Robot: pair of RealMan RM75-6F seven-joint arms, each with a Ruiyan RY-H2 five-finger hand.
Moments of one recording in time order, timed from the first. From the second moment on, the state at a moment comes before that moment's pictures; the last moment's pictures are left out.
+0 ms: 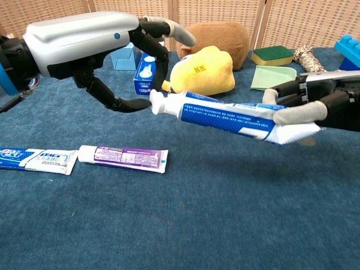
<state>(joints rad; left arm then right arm) -0.78 -1.37 -0.06 -1.75 1.64 1.08 0.15 0.81 -1.19 -0.16 -1.65 -1.59 0.94 1.42</state>
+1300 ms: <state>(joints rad) -0.57 -1.15 0.00 -1.84 1.72 1.35 0.19 0.73 -1.15 -0.03 -1.63 -1.45 0.83 1.26</state>
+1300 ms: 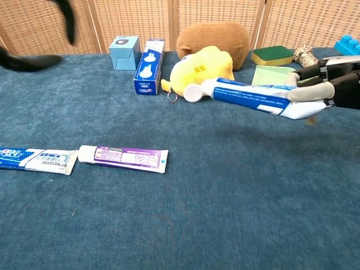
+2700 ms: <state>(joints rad) -0.13 -1.01 0.04 -1.72 1.47 1.57 -0.01 0.43 -1.17 0.05 -1.47 -1.38 1.23 0.66</state>
